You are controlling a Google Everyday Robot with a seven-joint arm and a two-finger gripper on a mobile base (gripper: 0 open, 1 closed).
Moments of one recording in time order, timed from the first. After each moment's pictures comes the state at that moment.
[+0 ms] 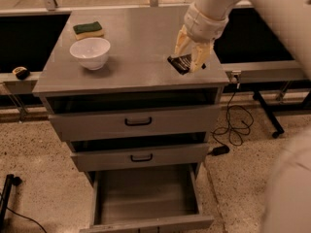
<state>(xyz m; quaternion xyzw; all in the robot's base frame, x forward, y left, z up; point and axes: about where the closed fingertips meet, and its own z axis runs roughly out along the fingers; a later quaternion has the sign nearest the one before) 0.651 -0.089 0.903 -0.89 0.41 -0.04 0.16</state>
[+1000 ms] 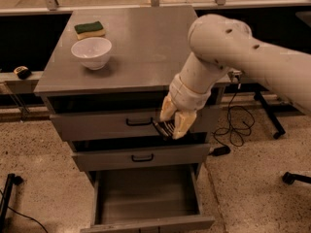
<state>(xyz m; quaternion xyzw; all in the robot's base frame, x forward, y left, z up) 0.528 -0.048 0.781 -0.87 0.47 0.07 0.16</state>
